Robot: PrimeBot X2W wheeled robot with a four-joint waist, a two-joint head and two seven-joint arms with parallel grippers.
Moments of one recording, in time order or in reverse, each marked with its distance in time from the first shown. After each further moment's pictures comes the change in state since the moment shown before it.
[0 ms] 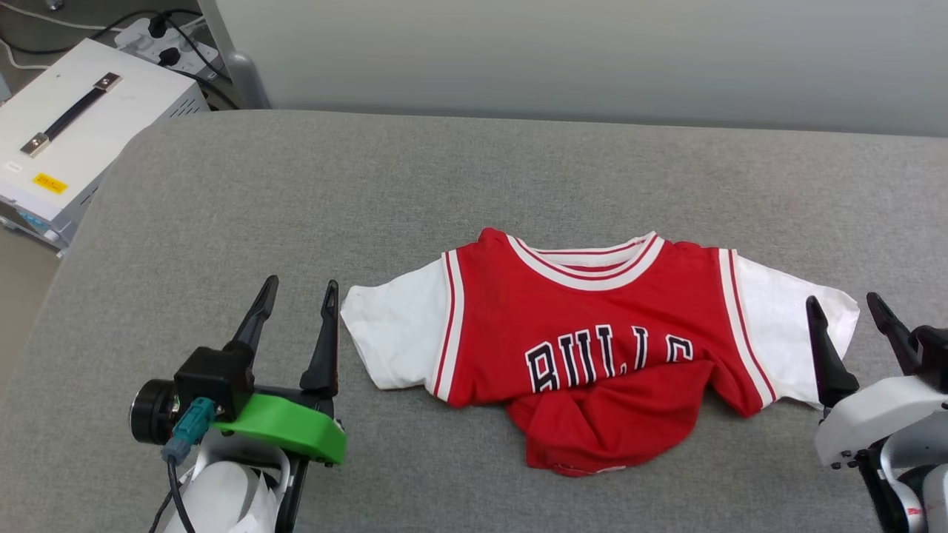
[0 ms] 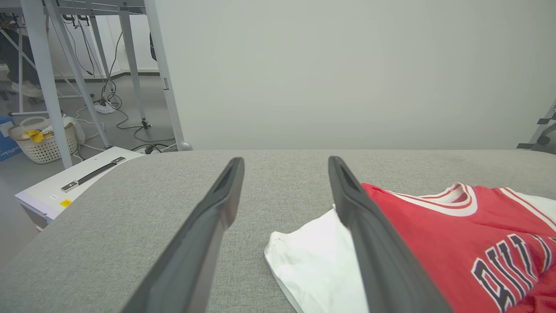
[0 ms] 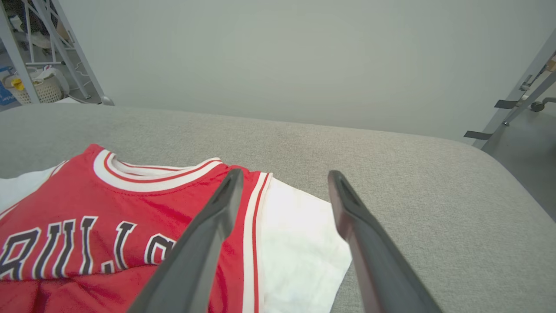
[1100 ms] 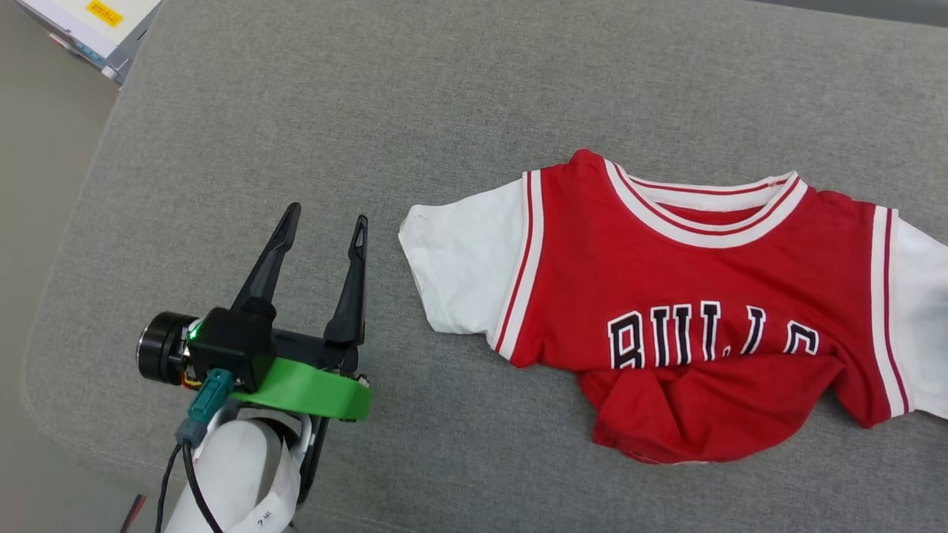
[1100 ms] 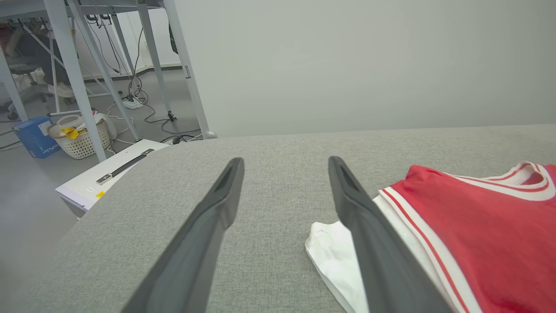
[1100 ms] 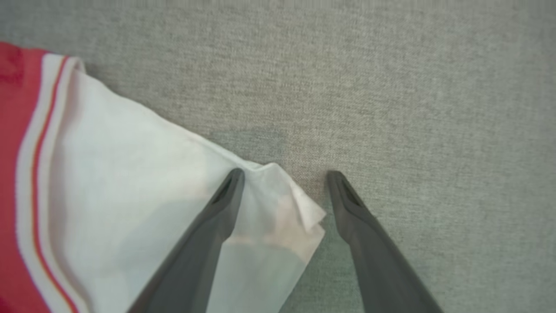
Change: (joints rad) left arm -0.066 -0.091 0.052 -0.125 0.164 -0.075 0.000; right arm -0.356 -0.364 -0.038 0.306 0.202 0.000 0.808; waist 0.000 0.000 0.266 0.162
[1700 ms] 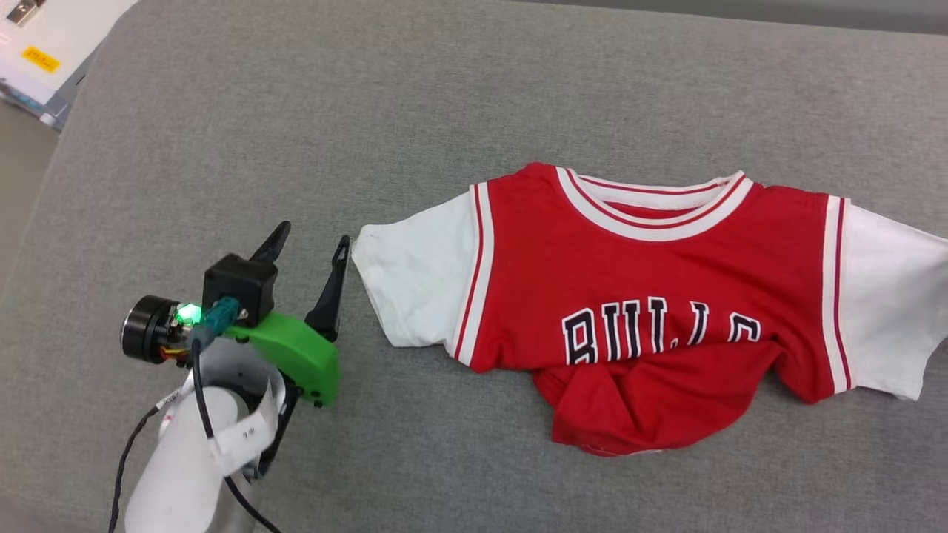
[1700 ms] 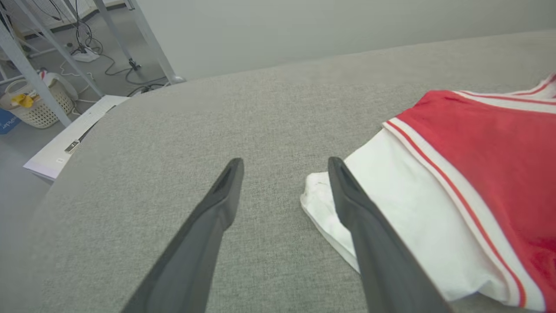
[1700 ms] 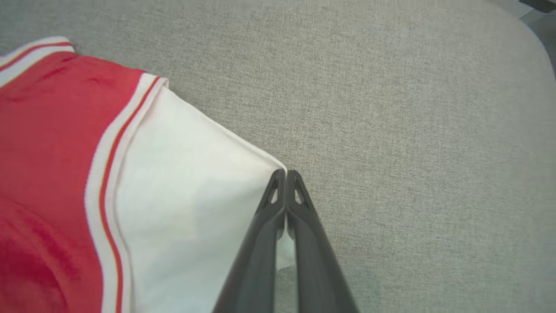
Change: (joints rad) left arm -0.086 0.083 -0.008 0.154 -0.009 -0.035 0.239; right arm 0.051 0.011 0.058 -0.148 0.002 0.000 -0.129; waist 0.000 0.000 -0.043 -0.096
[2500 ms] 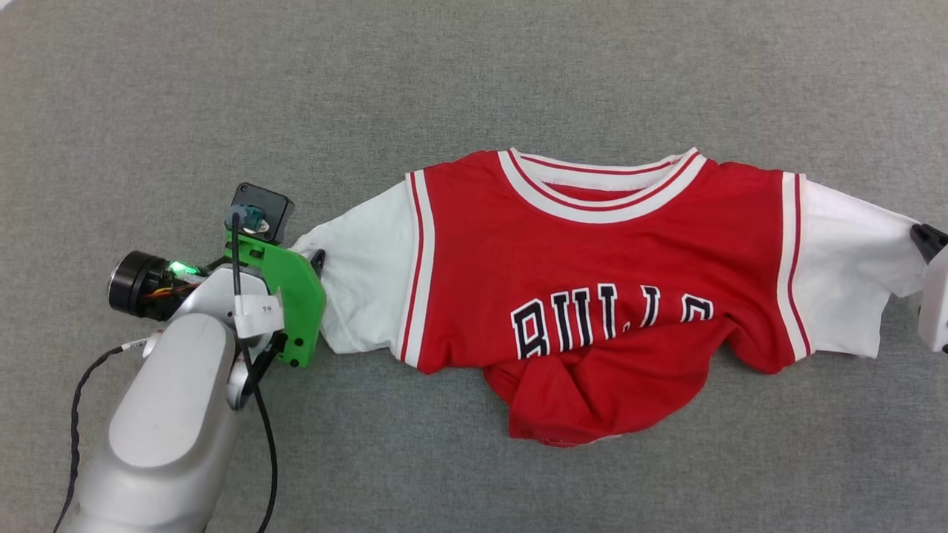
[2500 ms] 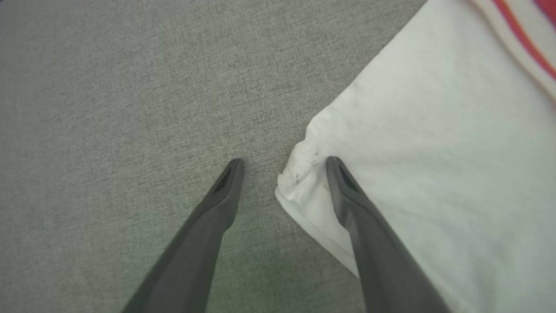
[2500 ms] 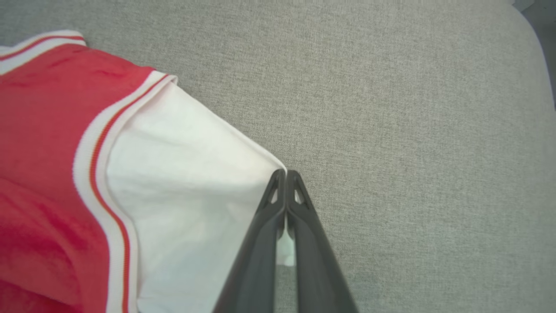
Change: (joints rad) left arm -0.228 0.089 -0.125 0.237 -0.049 -0.004 0.473; right arm 0.011 0.052 0.033 -0.154 0.000 0.000 0.029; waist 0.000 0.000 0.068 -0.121
